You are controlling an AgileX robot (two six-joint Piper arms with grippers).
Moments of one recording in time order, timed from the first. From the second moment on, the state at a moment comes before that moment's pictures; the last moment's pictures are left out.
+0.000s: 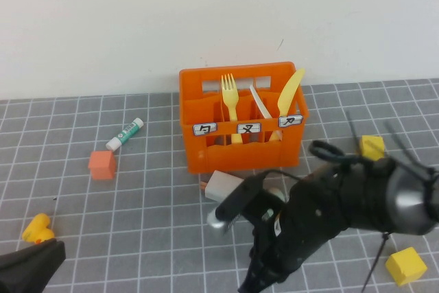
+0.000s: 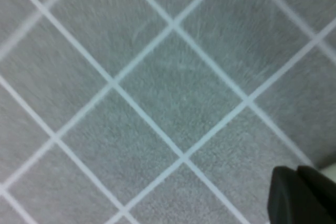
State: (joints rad) right arm 0.79 1.92 -1.09 0.18 0.54 -0.22; left arm -0.52 0.37 -0.35 0.02 0.40 -0.22
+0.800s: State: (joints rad) right arm 0.72 1.87 -1.26 -0.06 0.61 0.06; left arm -0.52 0.37 -0.35 0.02 0.40 -0.22
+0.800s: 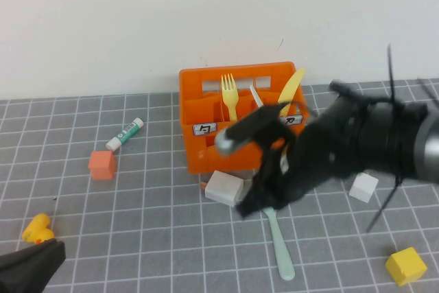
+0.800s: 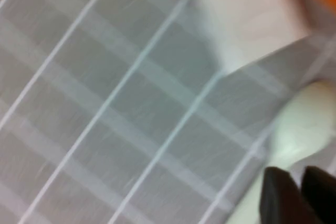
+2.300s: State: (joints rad) right arm 0.65 2.08 -1.31 -0.01 0.86 -0.12; left arm -0.52 0.37 -0.35 0.01 0.40 -0.22
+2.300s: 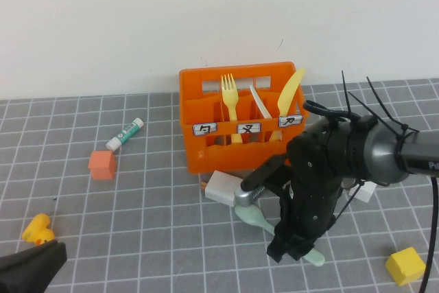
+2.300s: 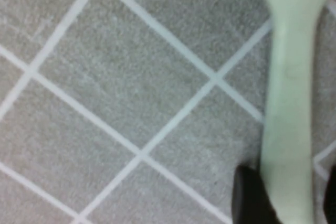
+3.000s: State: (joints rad) right arm 0.65 2.08 -1.35 0.03 0.78 -0.37; left arm -0.52 0.37 -0.35 0.01 0.40 -0.22
